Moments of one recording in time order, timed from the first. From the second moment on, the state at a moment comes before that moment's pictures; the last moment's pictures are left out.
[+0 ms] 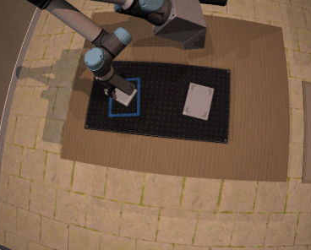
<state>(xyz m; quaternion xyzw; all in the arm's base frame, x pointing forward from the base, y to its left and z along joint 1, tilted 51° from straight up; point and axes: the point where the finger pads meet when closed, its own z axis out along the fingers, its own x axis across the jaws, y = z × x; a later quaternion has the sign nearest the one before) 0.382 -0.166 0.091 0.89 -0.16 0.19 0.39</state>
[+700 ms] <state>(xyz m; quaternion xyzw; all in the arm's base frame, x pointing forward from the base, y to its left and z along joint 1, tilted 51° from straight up) 0.382 -0.168 0.090 0.89 -0.16 0.19 0.39</state>
